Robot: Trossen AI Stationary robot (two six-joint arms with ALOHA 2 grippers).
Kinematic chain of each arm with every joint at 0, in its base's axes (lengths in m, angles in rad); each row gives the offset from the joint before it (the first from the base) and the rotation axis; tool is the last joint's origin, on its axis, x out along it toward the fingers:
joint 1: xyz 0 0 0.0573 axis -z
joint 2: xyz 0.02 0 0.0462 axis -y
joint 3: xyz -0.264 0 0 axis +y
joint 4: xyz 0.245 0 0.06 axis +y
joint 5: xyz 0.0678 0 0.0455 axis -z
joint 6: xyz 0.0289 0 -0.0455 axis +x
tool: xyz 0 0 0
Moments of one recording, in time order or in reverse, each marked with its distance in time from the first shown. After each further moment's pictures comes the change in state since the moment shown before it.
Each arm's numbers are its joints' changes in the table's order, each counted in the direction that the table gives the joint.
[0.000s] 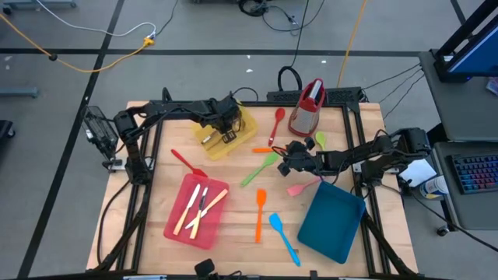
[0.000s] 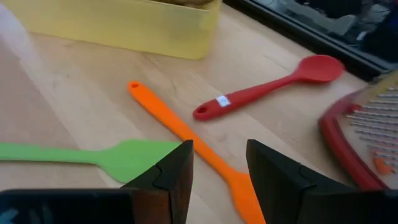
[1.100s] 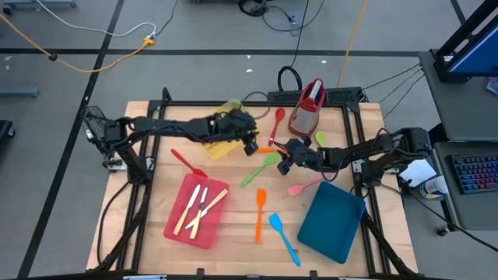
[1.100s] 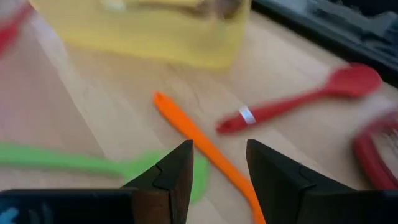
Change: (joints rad) left arm 0.295 0.131 -0.001 -0.394 -0.020 -0.186; right arm 0.060 0.020 0.000 -0.039 -0.129 -0.064
